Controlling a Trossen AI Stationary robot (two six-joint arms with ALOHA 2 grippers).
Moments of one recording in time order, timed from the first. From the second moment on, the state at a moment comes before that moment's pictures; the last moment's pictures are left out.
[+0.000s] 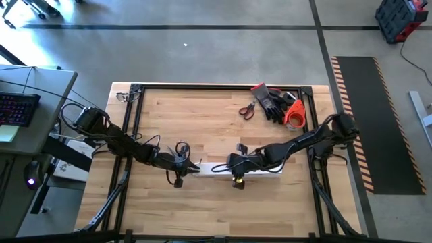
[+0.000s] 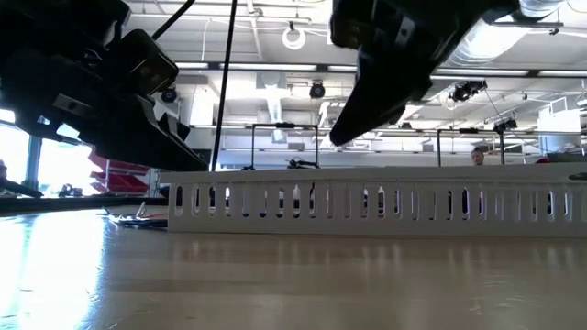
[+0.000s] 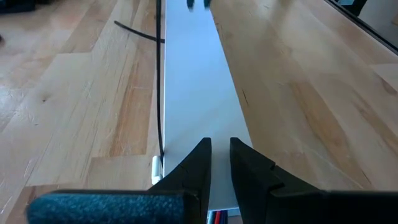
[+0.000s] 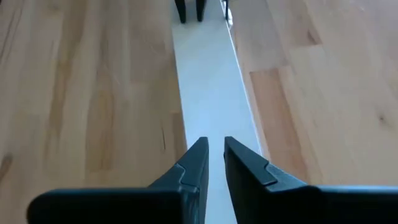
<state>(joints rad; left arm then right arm) -0.37 1.60 0.33 0.72 -0.23 -0.15 0.30 1.72 1.04 -0.19 0.19 0.37</state>
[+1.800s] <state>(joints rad) -0.35 1.55 0.62 0.51 -0.19 0.06 0.46 1.61 1.13 -0.78 0.21 0.45</state>
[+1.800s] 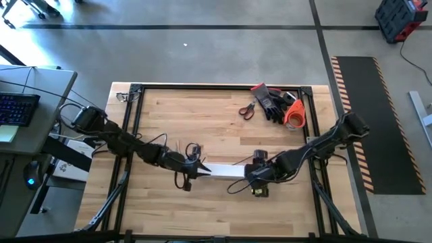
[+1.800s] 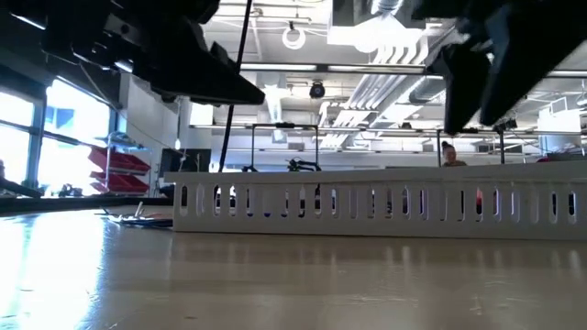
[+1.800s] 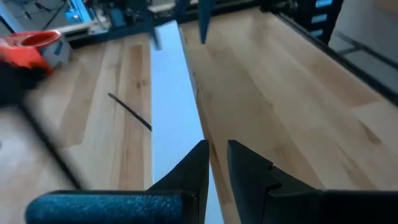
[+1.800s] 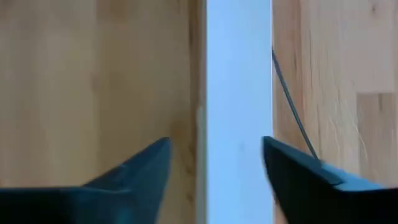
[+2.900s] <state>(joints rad) -0.33 1.76 0.74 0.66 -0.05 0.08 0.37 1.79 1.13 -0.73 0.19 0.44</state>
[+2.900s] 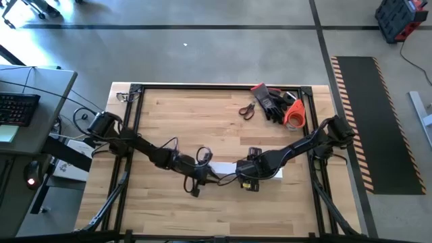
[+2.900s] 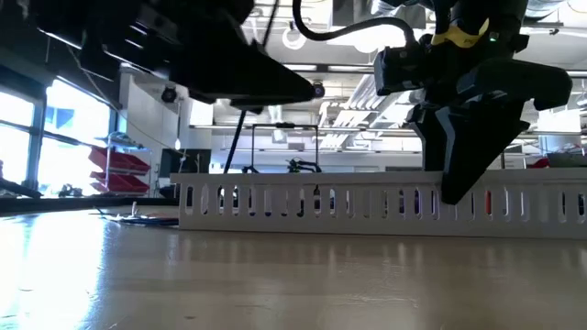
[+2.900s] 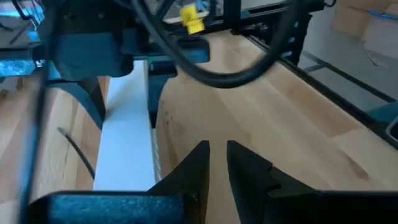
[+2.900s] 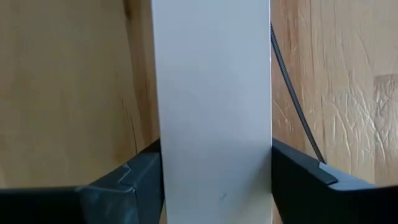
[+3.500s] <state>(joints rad) -0.20 2.00 1.00 0.52 0.02 0.10 0.49 1.75 1.19 -0.83 0.28 0.54</state>
